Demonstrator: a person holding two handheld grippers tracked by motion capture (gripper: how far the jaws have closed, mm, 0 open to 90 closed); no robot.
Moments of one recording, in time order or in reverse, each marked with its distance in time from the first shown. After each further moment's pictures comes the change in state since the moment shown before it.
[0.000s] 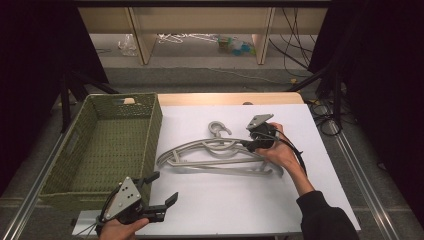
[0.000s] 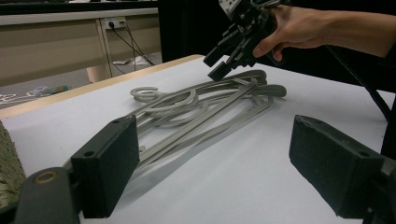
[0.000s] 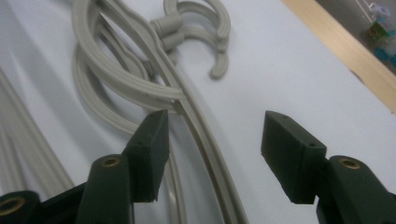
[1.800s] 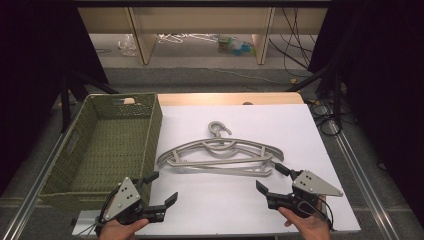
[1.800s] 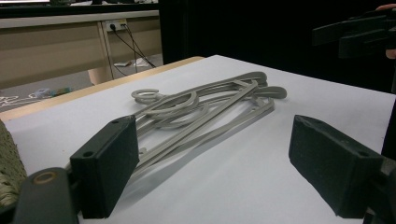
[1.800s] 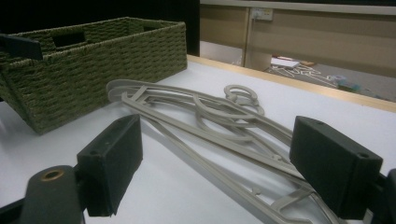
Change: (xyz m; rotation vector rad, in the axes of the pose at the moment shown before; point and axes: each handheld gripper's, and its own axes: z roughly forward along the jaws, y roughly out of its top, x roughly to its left) left arm 0.000 0.001 -0.001 -0.018 -0.004 0.007; right arm 0.123 -0.091 -0.141 -0.546 -0.027 0.334
